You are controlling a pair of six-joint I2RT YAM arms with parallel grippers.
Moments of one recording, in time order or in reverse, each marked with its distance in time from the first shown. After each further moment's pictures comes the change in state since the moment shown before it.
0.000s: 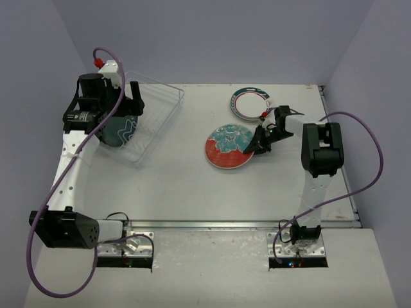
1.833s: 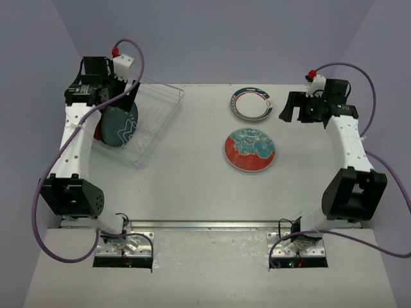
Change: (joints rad) left arm 0.026 0.251 0.316 -0.228 -0.115 0.436; right arm -0.208 -0.531 0.026 0.052 0.402 -0.316
